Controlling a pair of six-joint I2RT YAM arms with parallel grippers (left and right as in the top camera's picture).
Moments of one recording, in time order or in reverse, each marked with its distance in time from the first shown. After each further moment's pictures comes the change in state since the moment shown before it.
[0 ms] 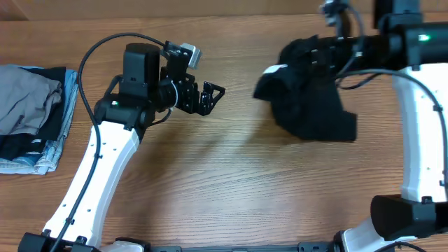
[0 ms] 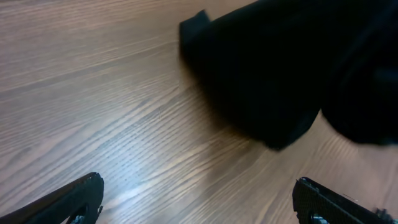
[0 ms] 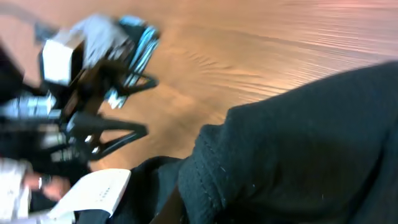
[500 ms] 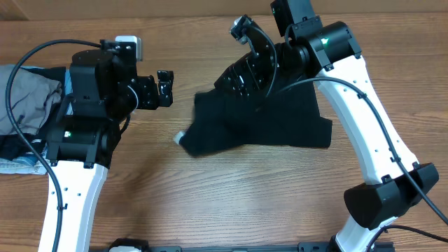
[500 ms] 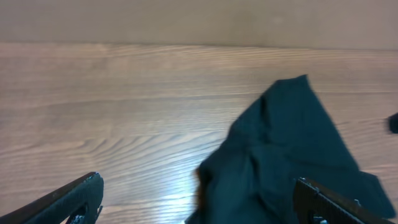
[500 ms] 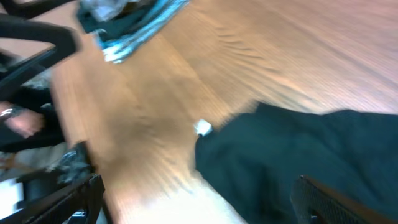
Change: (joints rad) left arm 0.127 -0.216 0.059 -0.159 -0.406 -0.084; right arm 0.316 0.133 0.000 0.173 0.150 -0.058
